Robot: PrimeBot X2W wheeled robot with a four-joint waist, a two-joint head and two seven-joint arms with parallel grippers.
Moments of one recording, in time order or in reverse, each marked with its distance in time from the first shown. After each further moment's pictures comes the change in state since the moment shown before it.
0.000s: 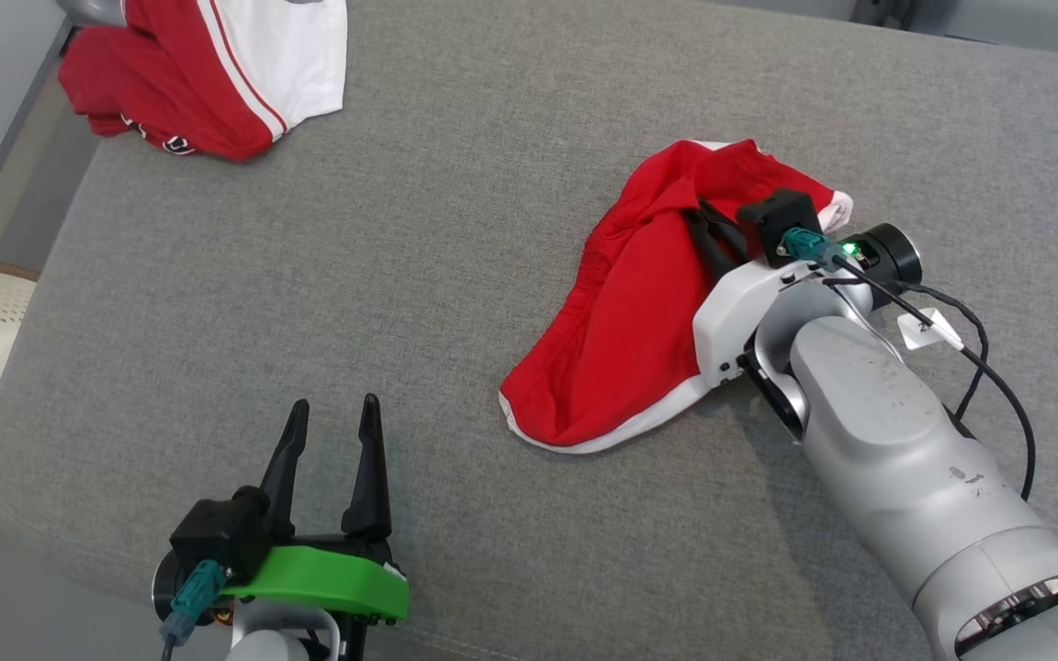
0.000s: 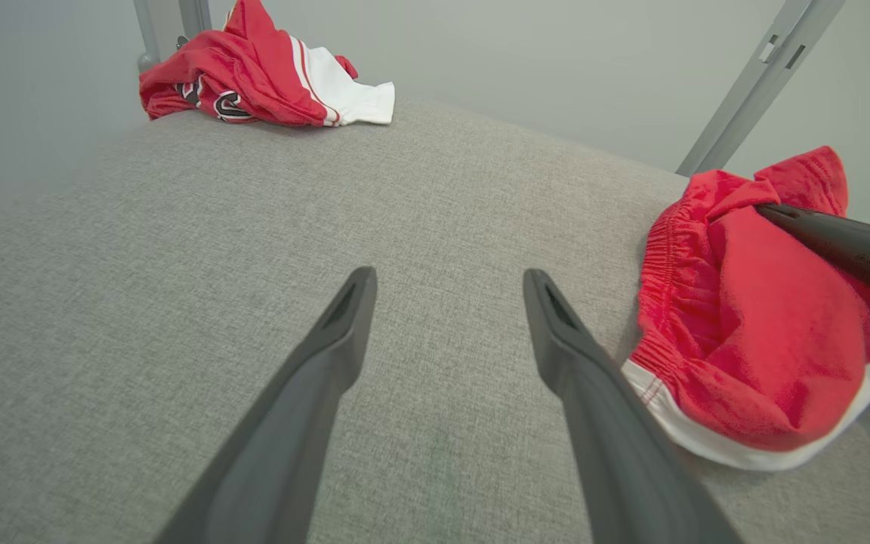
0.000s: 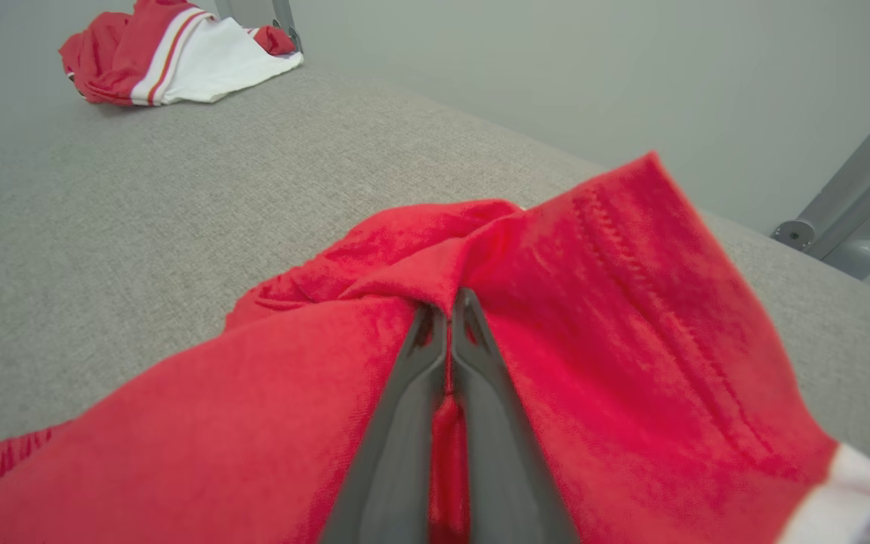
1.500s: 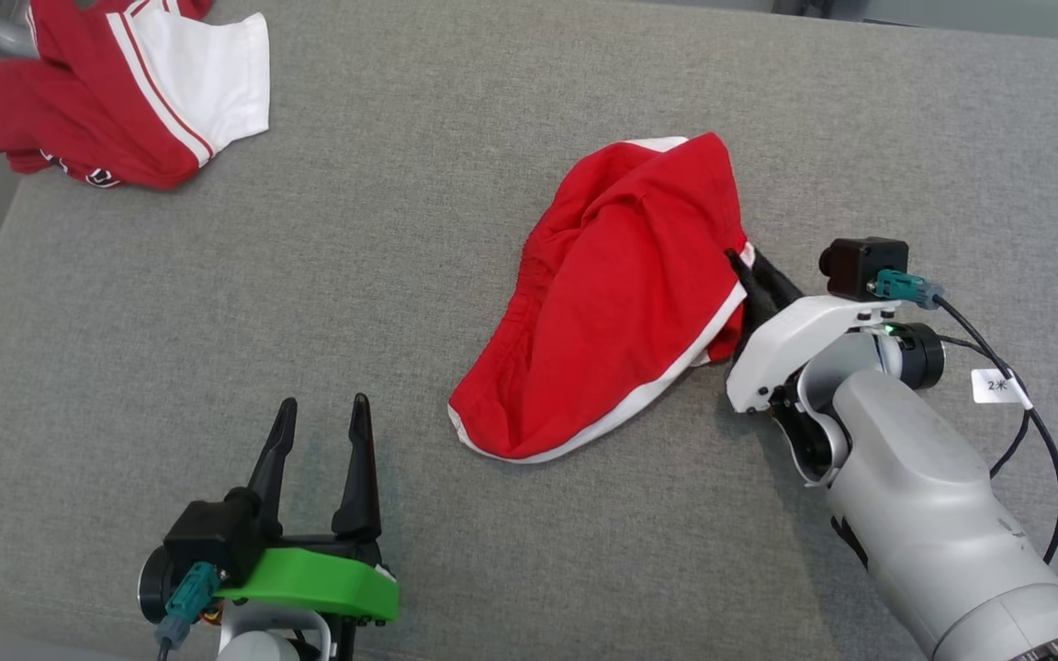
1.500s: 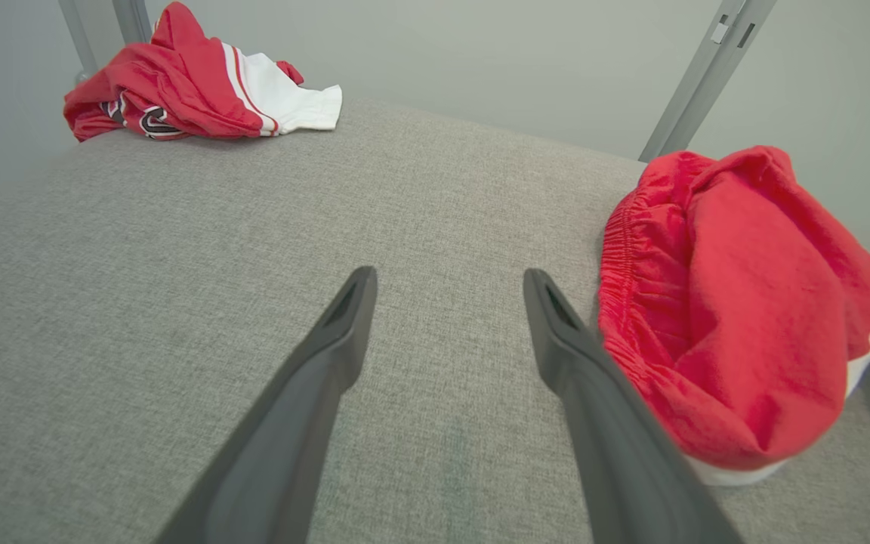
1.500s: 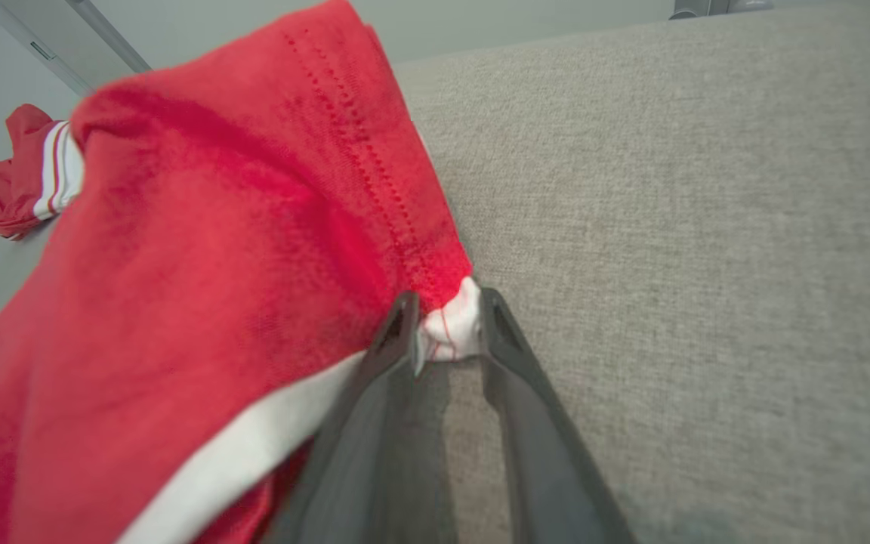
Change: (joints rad) left arm 0.005 0.000 0.033 -0.005 0.053 -0.017 0.000; right arm 0.122 -0.033 -0.048 -0.055 0.393 0.000 0.022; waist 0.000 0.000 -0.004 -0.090
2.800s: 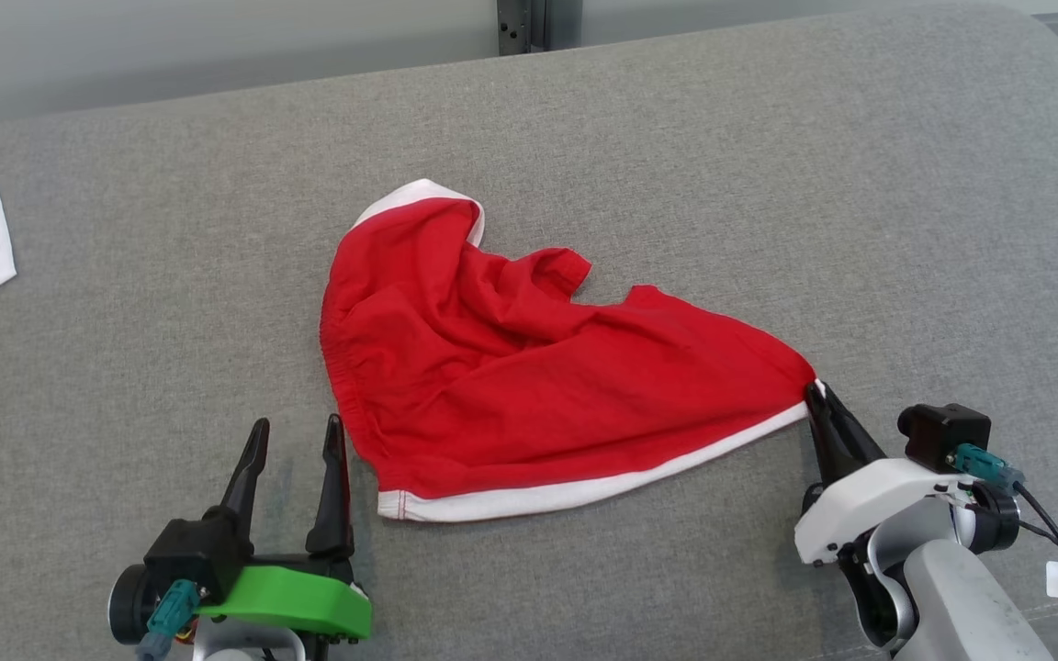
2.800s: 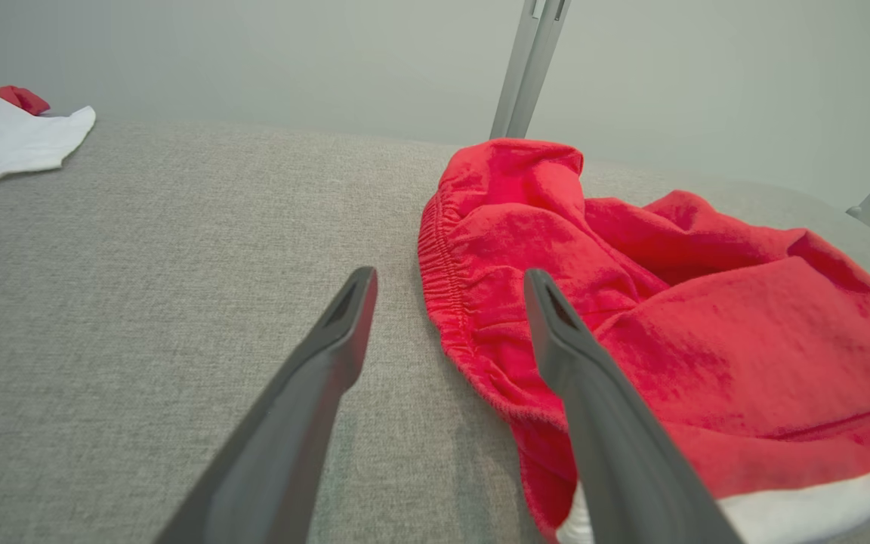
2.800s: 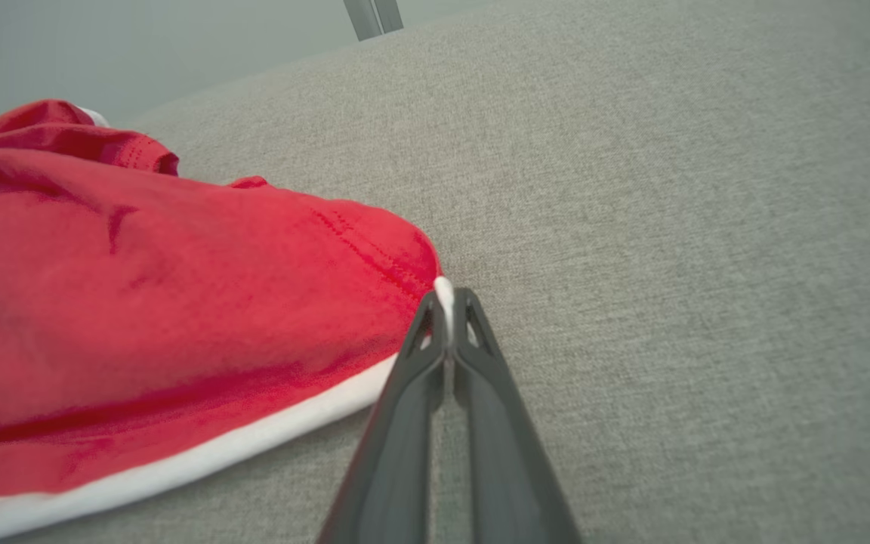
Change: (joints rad) left arm 0.032 0.000 0.072 0.018 0.072 -0.039 0.000; right arm 0.474 0.001 -0.252 -0.436 -0.187 0.000 0.038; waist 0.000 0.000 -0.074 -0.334
